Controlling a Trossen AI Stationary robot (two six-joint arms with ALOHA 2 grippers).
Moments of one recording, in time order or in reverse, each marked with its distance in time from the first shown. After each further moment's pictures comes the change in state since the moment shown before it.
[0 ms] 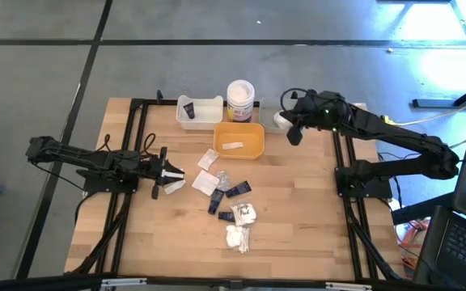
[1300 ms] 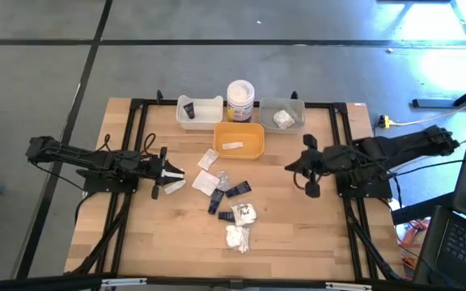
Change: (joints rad) left arm 0.000 0.000 0.000 0.000 0.000 0.000; right arm 0.678 -0.100 -0.058 -0.181 0.207 0.185
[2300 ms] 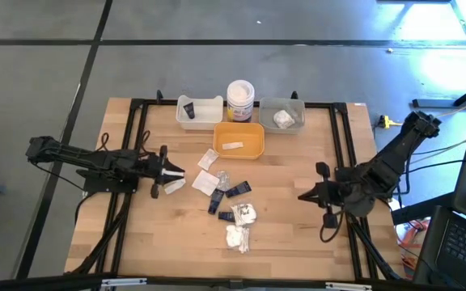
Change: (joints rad) left arm 0.000 0.000 0.000 0.112 0.000 -0.031; right arm 0.514 0.040 0.000 -0.088 0.330 0.327
